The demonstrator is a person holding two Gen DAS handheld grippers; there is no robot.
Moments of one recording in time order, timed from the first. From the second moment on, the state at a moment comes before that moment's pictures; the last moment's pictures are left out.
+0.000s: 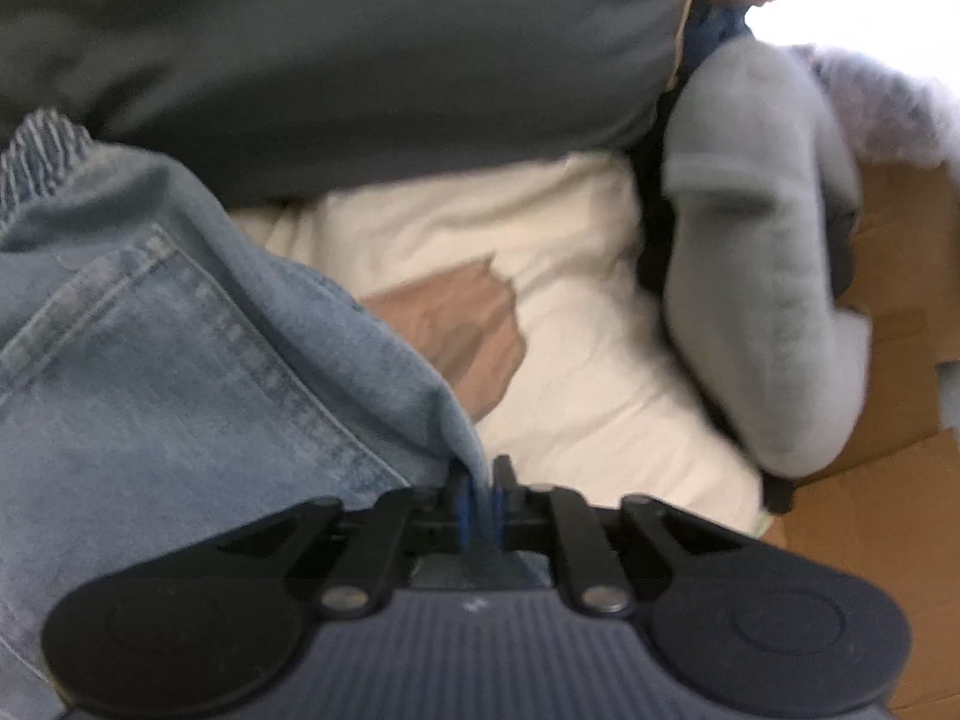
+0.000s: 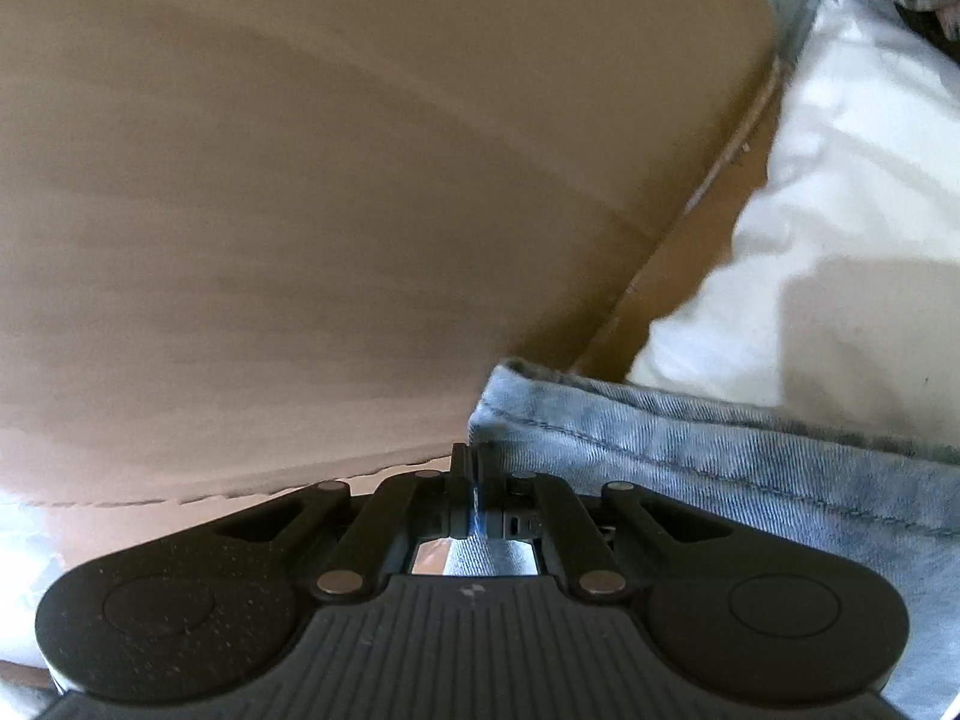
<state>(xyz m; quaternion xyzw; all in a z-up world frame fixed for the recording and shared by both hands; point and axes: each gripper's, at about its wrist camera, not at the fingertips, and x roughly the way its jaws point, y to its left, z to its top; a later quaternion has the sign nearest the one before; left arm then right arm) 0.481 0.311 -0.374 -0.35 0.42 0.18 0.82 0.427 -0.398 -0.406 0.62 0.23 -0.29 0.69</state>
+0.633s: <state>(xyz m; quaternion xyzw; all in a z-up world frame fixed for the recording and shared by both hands) 0.443 0.182 -0.353 -0.28 0.45 0.00 0.85 0.310 -0.472 -0.351 0.54 0.30 -0.19 0.77</state>
